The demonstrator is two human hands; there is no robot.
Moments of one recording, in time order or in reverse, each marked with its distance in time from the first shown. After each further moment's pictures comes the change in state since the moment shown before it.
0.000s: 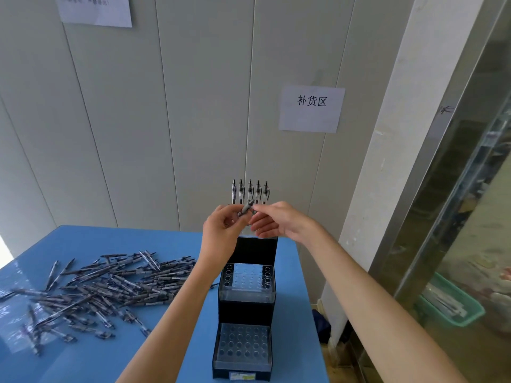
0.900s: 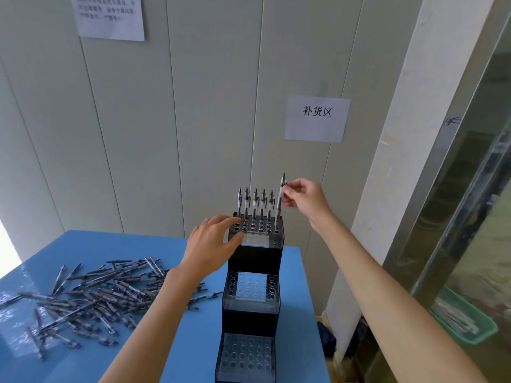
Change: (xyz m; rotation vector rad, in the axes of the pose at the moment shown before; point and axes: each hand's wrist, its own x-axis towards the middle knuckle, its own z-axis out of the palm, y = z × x) left_hand 0.016 -0.017 -0.041 0.842 -0.239 0.143; right_hand 0.021 -0.020 -0.047 -0.021 0.411 -0.406
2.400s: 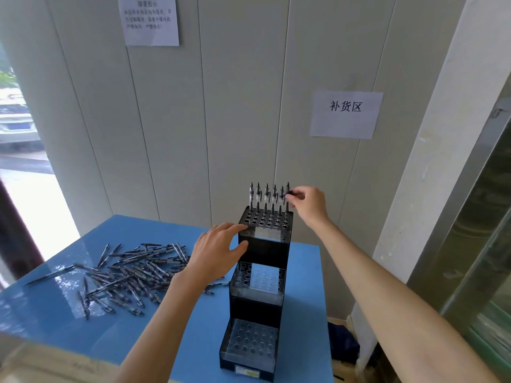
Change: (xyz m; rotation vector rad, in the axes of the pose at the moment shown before) left_hand -0.041 0.032 -0.003 0.132 -0.050 -0.127; right_hand 0.026 0.048 0.010 -0.449 0.006 -0.193
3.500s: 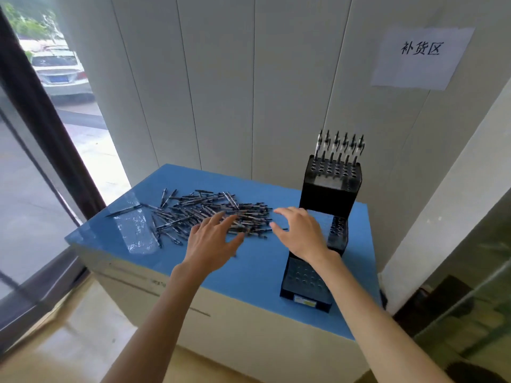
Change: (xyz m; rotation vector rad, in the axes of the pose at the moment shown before) left_hand -0.134 -0.139 -0.011 0.163 -0.130 -0.258; right_hand -0.210 -0.080 0.125 -0.330 -0.403 -0.218
